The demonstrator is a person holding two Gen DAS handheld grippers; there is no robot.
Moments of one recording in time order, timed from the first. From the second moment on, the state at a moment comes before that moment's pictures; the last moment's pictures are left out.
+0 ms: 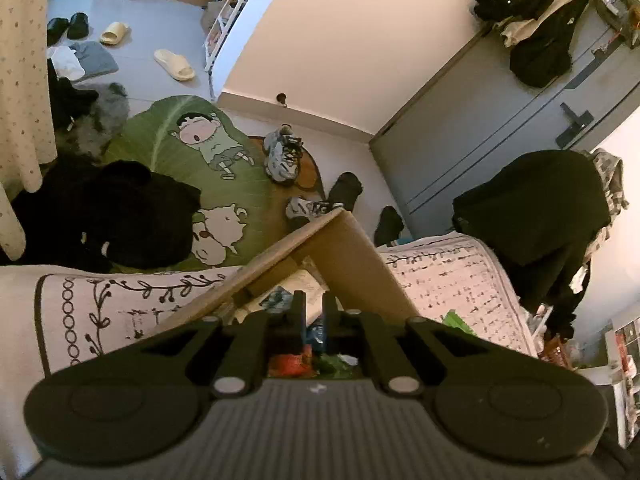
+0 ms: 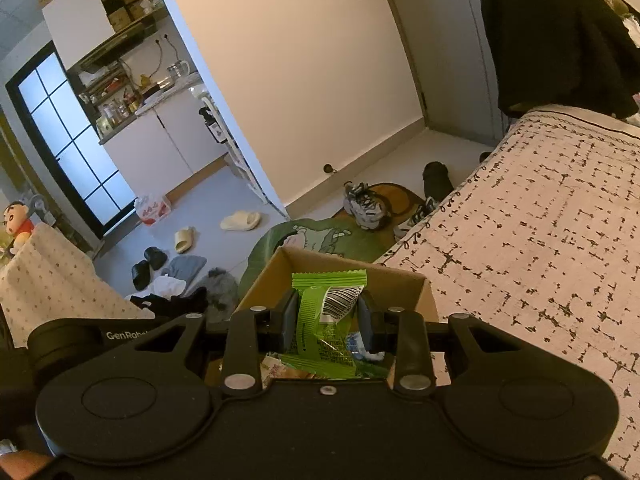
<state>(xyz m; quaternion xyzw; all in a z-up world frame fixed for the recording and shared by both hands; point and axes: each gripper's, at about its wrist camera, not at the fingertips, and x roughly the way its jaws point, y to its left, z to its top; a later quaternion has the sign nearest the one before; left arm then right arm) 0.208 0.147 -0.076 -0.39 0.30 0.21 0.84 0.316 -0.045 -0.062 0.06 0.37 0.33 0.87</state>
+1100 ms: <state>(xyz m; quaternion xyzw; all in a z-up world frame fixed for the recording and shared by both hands) 0.169 0.126 -0.028 -0.32 0.33 0.21 0.86 0.274 -0.090 -0.017 0.03 0.35 0.25 0.90</state>
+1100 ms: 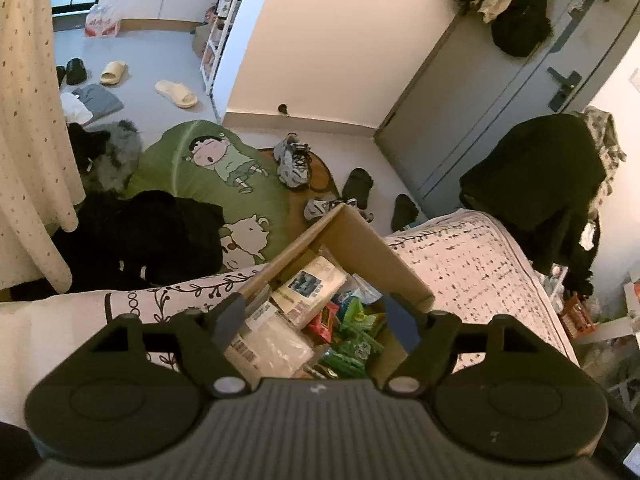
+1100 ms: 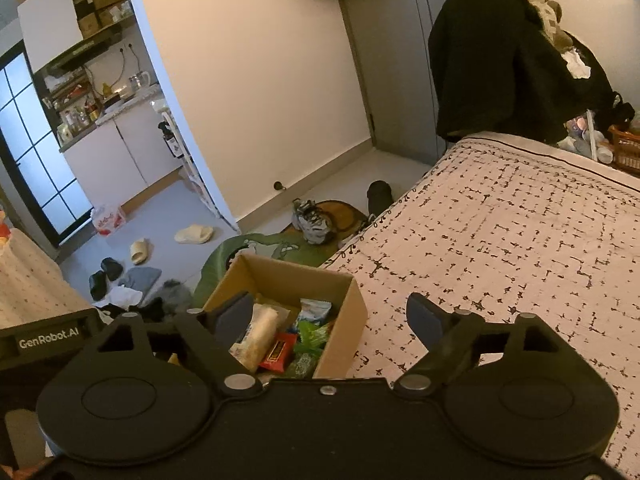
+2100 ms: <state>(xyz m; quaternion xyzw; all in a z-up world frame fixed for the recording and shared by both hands) 0.081 0.082 0.032 -0.19 0.30 0.13 0.93 0.156 -0.197 0.029 0.06 0.32 0.21 0.92</state>
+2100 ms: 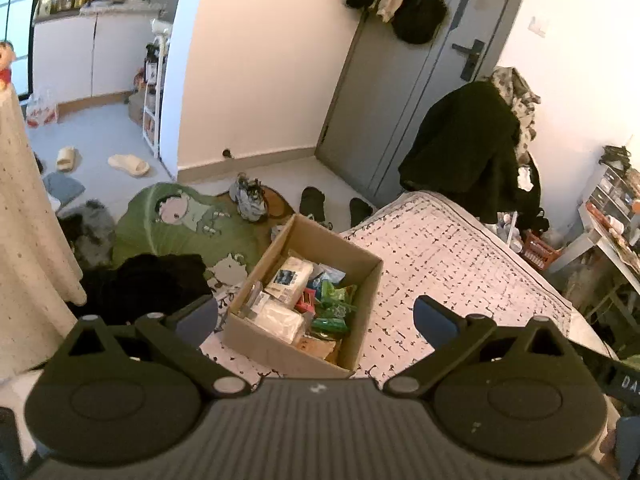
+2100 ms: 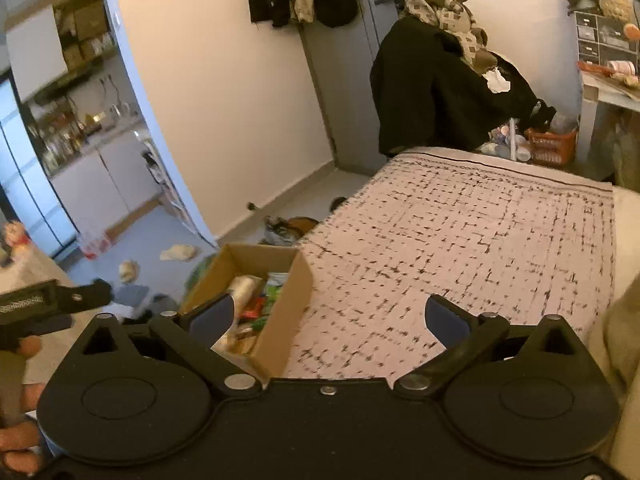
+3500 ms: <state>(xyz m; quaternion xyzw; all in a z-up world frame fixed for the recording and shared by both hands) -0.011 0.058 0.027 -0.10 0.31 0.11 0.94 0.082 -0.192 0.025 -0.02 0.32 0.22 0.92</state>
